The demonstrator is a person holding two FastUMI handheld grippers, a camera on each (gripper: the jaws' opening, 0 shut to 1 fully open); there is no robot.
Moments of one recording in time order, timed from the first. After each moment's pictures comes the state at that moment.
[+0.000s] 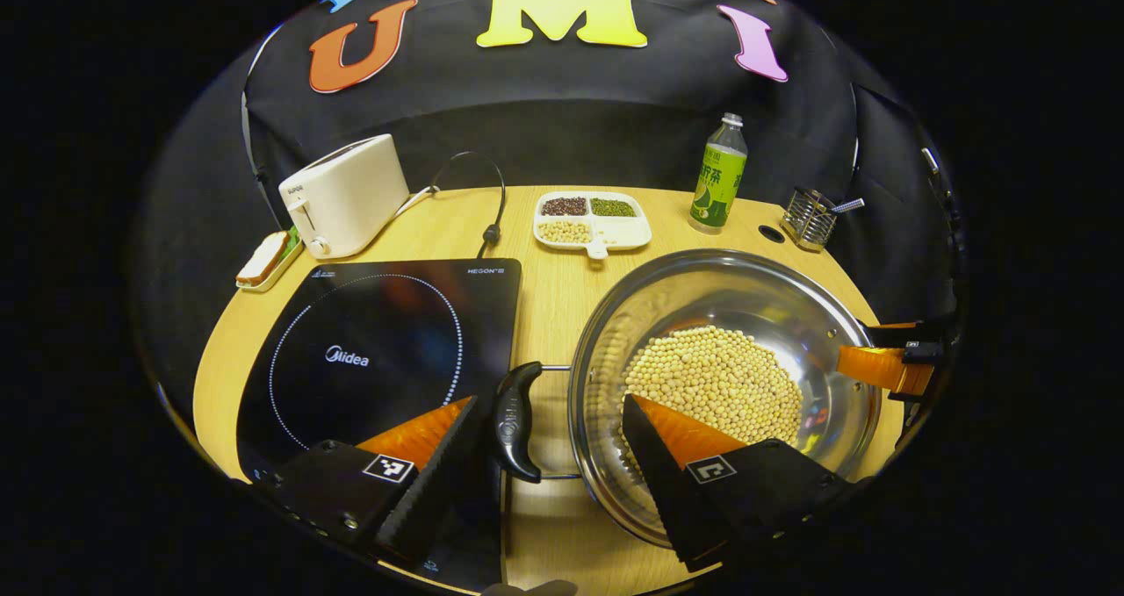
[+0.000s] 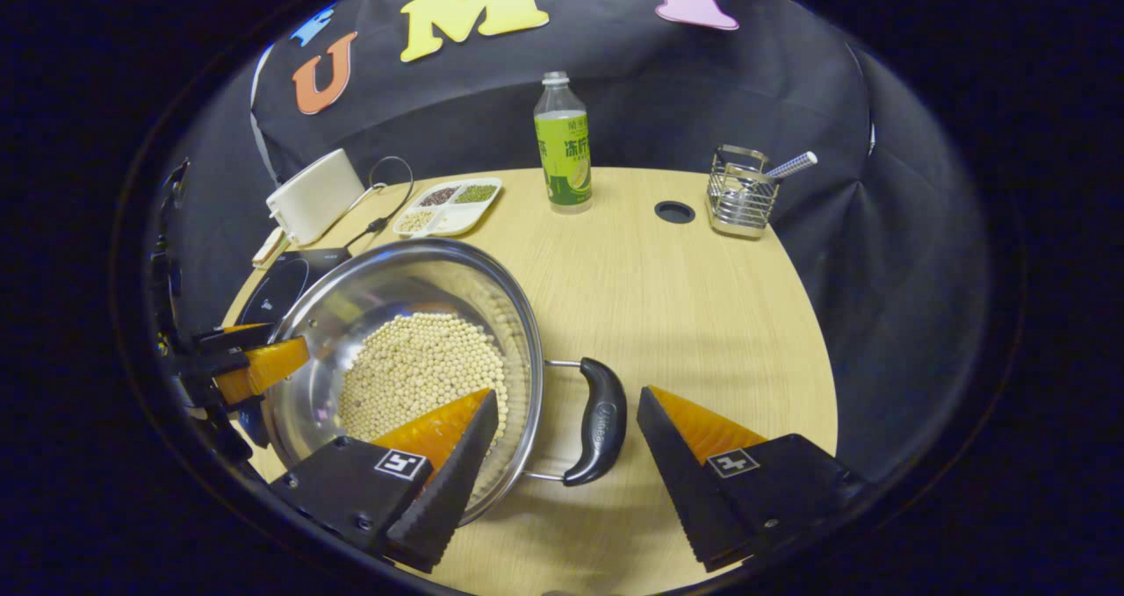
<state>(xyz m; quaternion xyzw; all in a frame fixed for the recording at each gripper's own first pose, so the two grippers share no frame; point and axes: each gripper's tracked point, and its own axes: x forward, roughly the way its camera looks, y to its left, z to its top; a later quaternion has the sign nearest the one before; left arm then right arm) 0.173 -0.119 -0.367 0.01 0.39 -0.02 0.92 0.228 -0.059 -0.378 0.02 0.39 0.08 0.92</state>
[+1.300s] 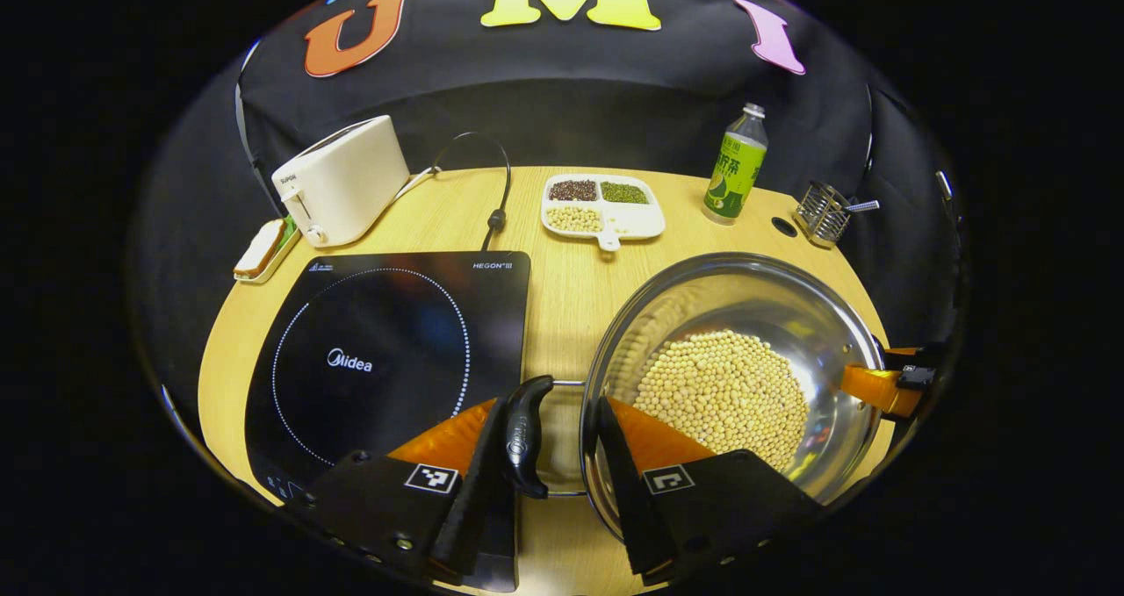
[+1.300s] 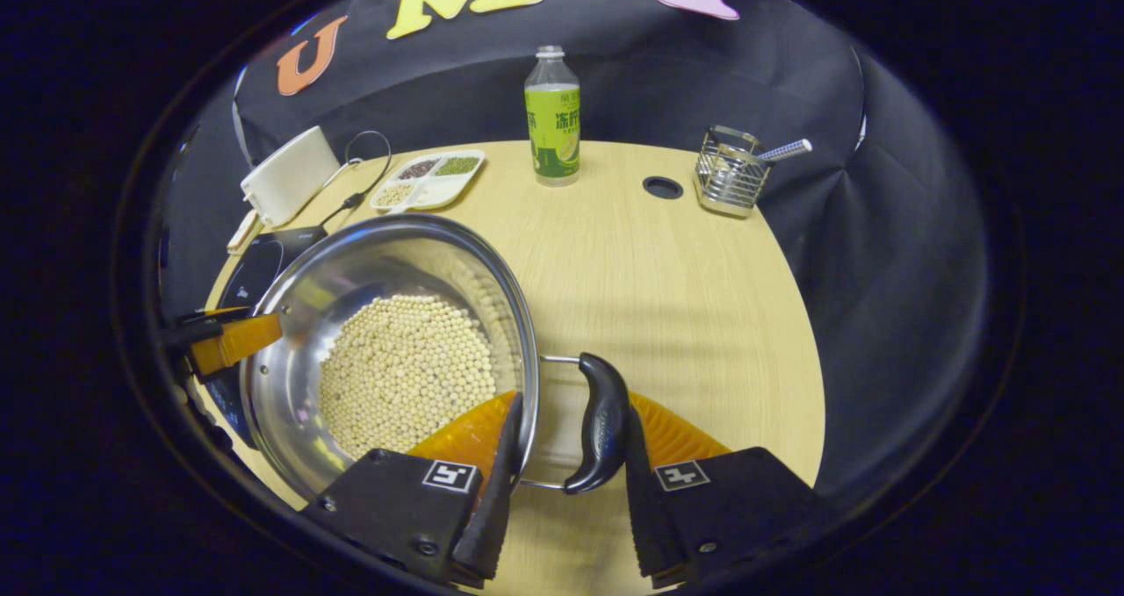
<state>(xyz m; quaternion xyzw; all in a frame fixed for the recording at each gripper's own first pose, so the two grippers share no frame) 0.186 -0.110 -0.362 0.00 0.44 -0.02 0.90 0.216 -0.058 -0.380 0.00 0.43 0.03 0.90</state>
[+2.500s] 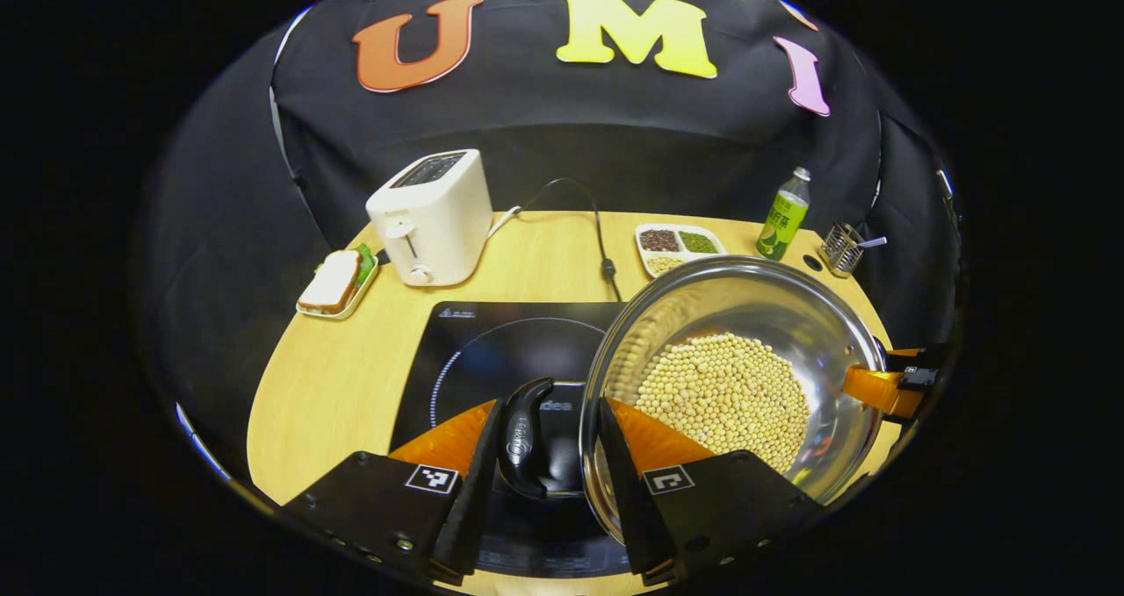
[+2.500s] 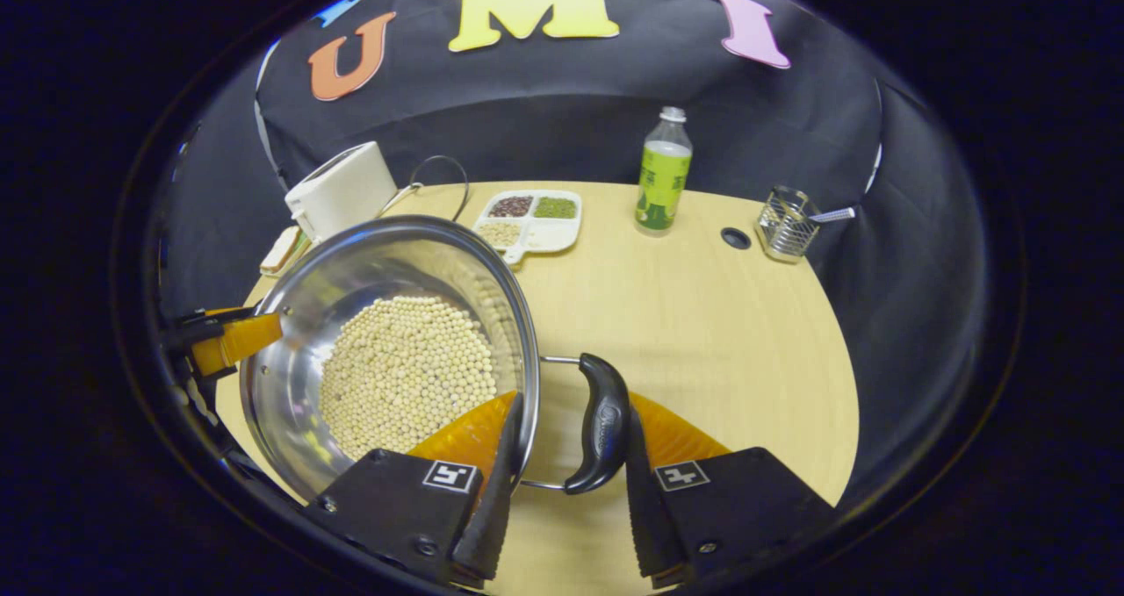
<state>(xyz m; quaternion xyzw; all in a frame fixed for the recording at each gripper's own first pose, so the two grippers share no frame) 0.182 0.048 -0.303 0.01 0.40 0.00 0.92 0.211 0.107 -0.323 0.00 0.40 0.04 0.92</state>
